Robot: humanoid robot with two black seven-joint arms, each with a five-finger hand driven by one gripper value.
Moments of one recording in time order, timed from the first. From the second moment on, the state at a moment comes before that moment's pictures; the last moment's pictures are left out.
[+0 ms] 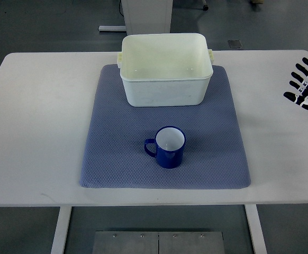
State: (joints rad) left arm -0.02 0.00 -0.10 -0.16 0.08 0.06 -0.04; right arm 0.31 -0.71 0.93 1.25 -0.43 0.17 0.44
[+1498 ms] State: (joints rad) left arm -0.02 0.00 -0.10 -0.16 0.08 0.06 -0.04; right arm -0.08 -0.40 1.08 1.44 -0.98 0.21 0.56
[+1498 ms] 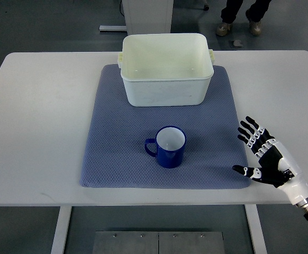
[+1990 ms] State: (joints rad) left arm -0.02 0.00 -0.10 -0.16 0.08 0.06 -0.04; right arm 0.03 -0.34 0.96 1.43 -1.04 0.12 0.50
